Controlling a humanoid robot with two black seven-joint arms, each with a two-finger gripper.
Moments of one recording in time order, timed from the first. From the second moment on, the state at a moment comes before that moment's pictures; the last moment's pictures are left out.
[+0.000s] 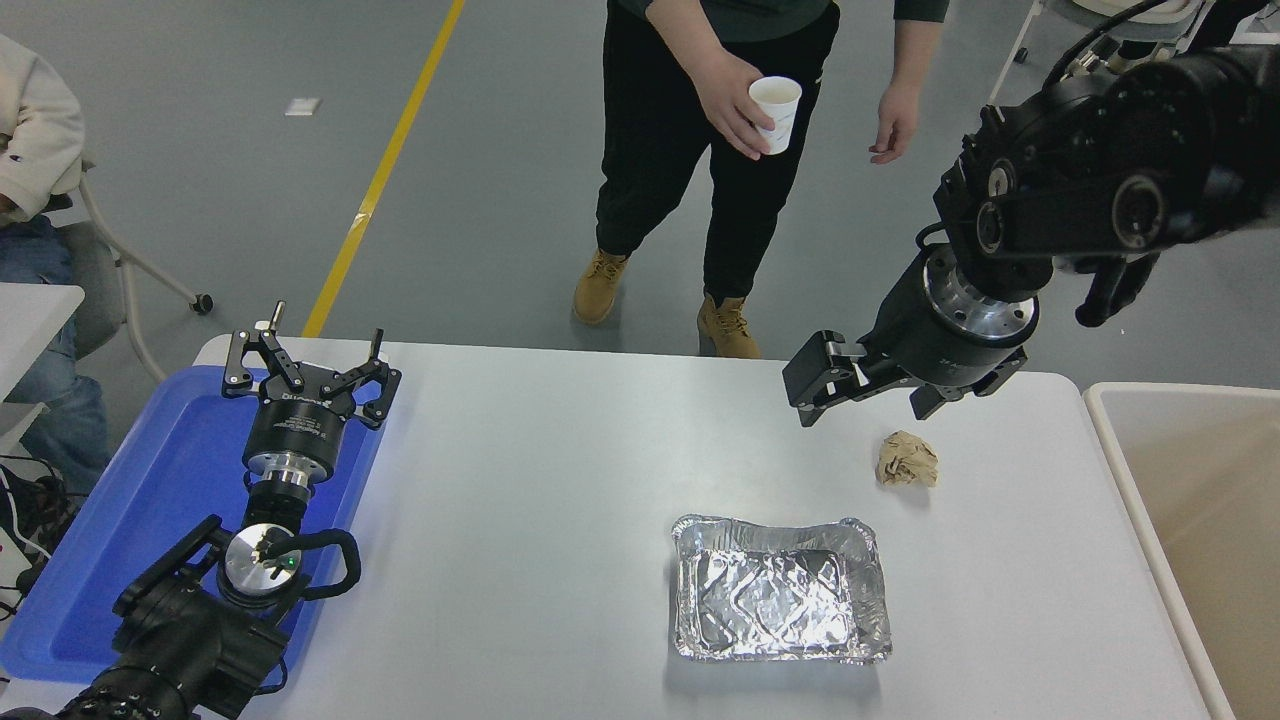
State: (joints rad) left arm -0.50 0.13 -1.12 -0.54 -0.09 -0.62 -0.35; right arm 2.33 -0.01 -1.38 1.53 0.05 0.58 0.15
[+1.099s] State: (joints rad) left arm -0.50 0.13 -1.12 -0.54 -0.09 -0.62 -0.35; right arm 2.19 -0.05 -1.38 1.53 0.02 0.49 0.15
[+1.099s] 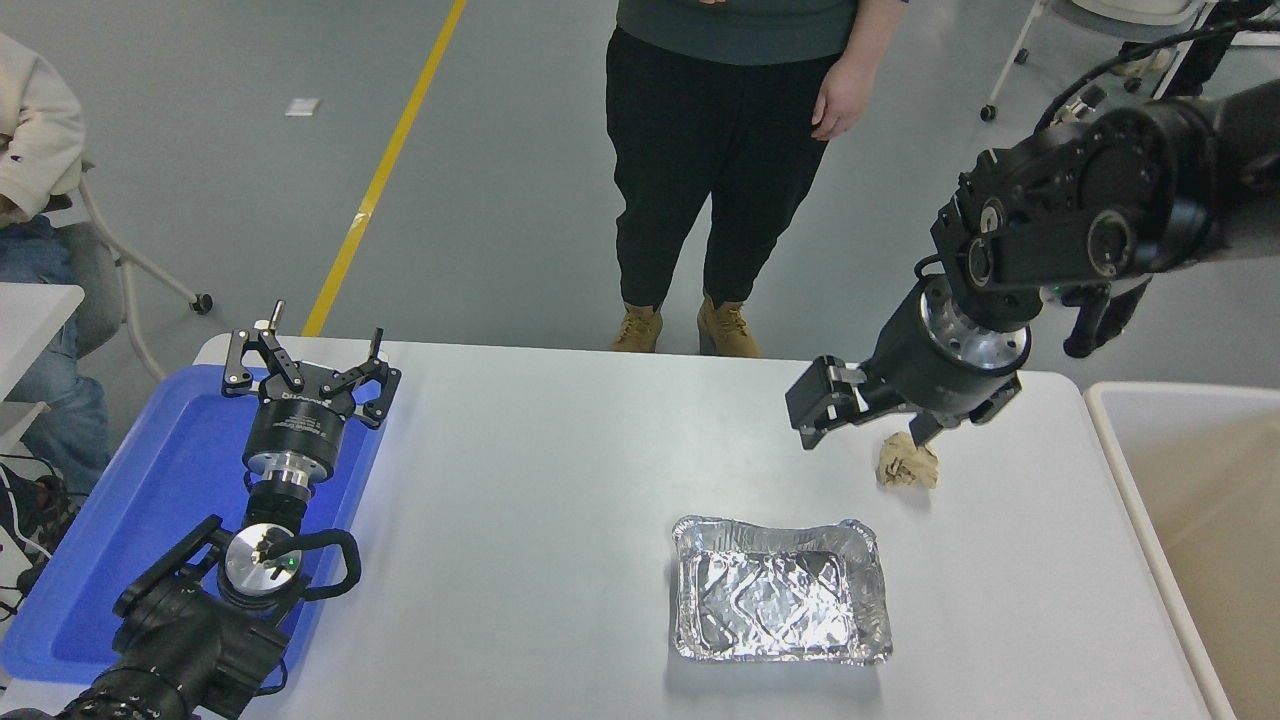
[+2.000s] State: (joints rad) left arm -0.50 0.14 -1.12 -0.54 -0.09 -0.62 -0.35; right arm 1.49 -0.33 -1.14 1.31 -0.39 0.20 0.15
